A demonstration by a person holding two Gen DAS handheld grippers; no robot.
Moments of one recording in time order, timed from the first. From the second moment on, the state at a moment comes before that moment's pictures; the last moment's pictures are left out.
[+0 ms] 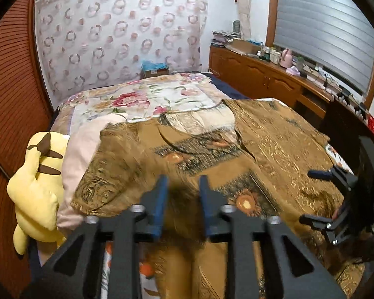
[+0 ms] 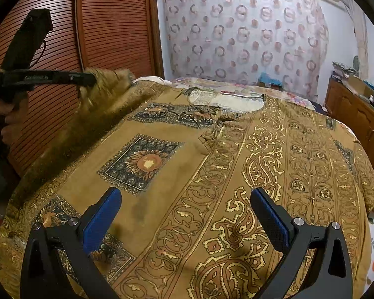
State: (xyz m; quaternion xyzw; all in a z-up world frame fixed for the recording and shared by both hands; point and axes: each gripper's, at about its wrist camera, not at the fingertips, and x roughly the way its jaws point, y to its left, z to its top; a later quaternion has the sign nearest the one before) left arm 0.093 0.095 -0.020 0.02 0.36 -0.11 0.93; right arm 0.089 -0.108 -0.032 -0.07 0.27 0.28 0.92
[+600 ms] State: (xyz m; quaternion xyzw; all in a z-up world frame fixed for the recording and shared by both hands) left arm 0.027 0.154 -0.064 -0.06 0.35 0.02 0.93; right arm 0.104 -0.094 0.004 -0.09 0.26 0.33 0.90
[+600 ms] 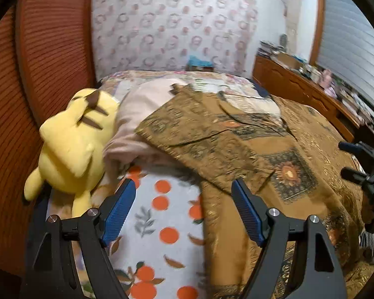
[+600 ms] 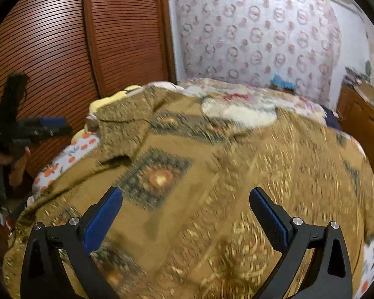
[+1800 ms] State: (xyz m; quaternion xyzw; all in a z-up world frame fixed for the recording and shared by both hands) left arm -0.017 0.172 -0.075 -0.09 0.33 0.05 0.94; right arm 0.180 0.123 -0.013 -0.22 0.29 0.43 0.82
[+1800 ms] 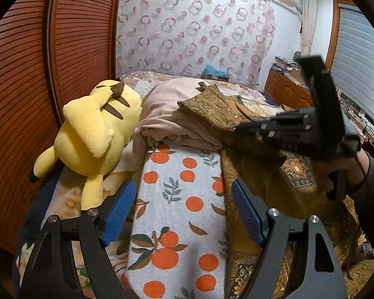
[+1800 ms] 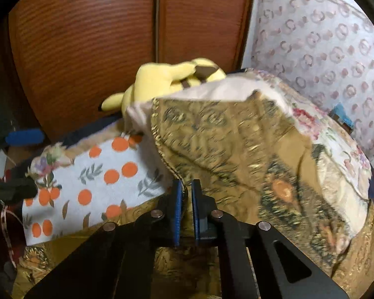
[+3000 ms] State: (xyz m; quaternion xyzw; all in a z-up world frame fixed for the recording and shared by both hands) left arm 0.051 0.136 -0.105 -0.06 0.39 0.00 0.92; right arm 0.240 0.118 -0.043 -0.15 0.36 0.44 0.81
